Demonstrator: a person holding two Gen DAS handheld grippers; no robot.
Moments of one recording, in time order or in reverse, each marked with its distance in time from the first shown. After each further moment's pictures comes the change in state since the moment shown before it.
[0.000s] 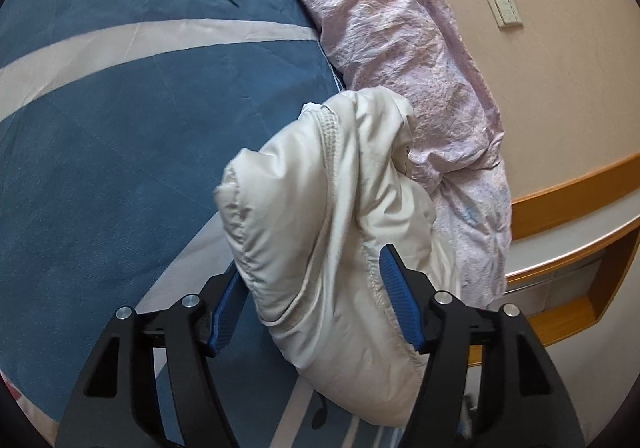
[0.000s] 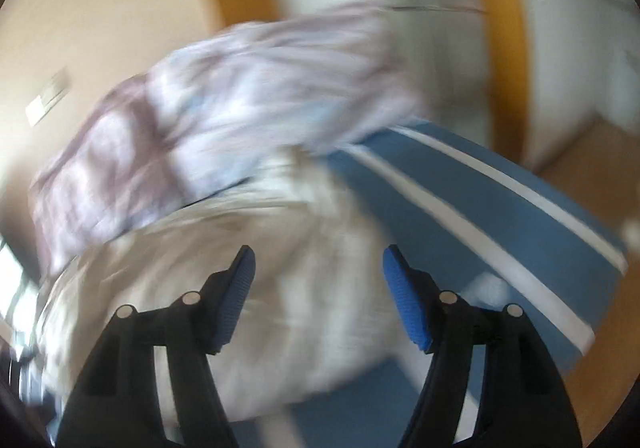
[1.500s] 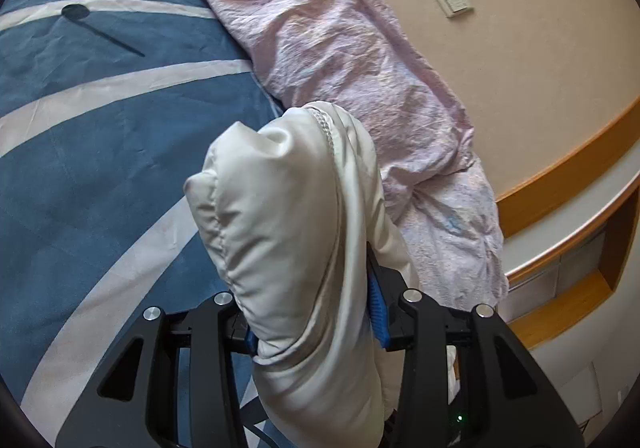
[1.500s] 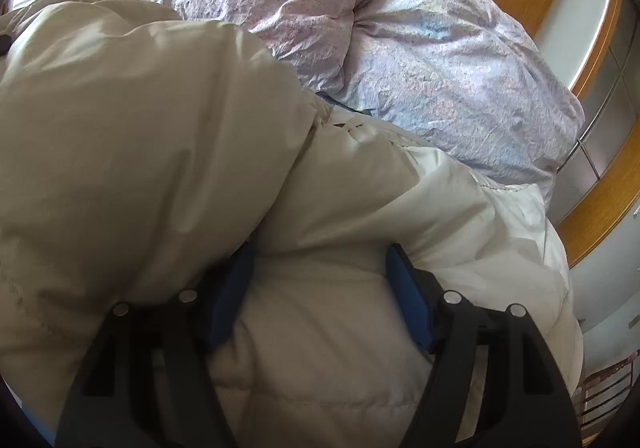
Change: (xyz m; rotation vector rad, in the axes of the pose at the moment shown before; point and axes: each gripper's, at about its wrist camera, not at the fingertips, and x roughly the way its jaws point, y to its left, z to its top) left arm 0.023 -0.065 0.006 0.133 -0.113 -0.028; right arm 0.081 0.173 -0.057 -0.697 0.181 -0.093
